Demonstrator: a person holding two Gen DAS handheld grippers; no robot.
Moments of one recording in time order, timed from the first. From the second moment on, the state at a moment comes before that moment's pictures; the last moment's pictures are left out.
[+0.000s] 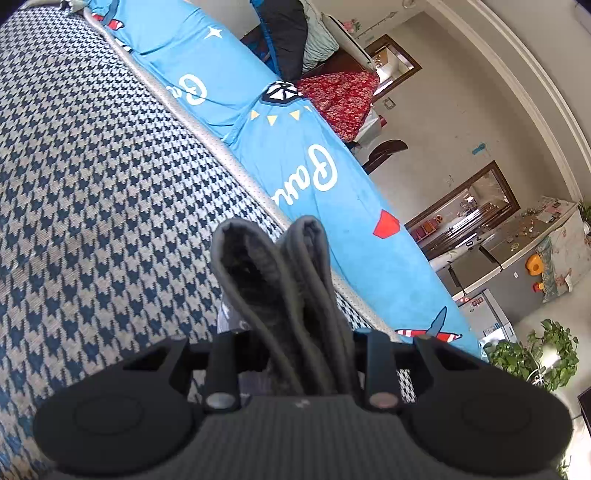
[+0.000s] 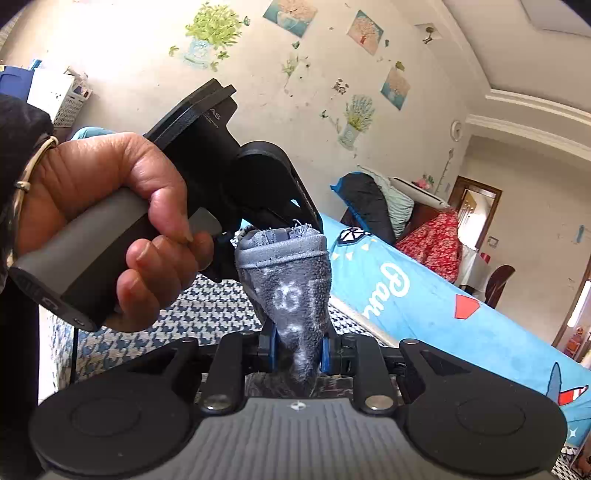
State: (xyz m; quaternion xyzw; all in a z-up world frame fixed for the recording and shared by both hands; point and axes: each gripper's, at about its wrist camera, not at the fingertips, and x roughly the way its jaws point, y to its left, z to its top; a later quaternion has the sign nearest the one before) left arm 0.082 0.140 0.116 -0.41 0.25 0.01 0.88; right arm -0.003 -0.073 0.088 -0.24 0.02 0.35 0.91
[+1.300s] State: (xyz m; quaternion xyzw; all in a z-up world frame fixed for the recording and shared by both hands) left arm 0.170 0.003 0.089 -0.27 0.29 -0.06 0.91; right arm 0.116 -0.253 0.095 0.00 0.22 0.03 0.97
